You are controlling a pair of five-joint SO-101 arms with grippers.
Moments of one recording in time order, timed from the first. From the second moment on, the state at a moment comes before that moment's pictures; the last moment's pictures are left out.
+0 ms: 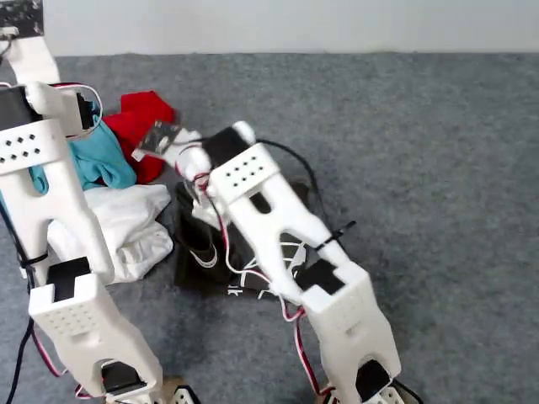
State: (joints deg) left arm -20.5 23.2 -51.0 99.4 -0.3; right arm -41.1 36.8 -42.2 98.7 23.2
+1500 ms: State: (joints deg) left arm -17.4 23.2 -45.3 99.4 -0.3; right arm -24.7 41.7 -42.2 100.3 18.9
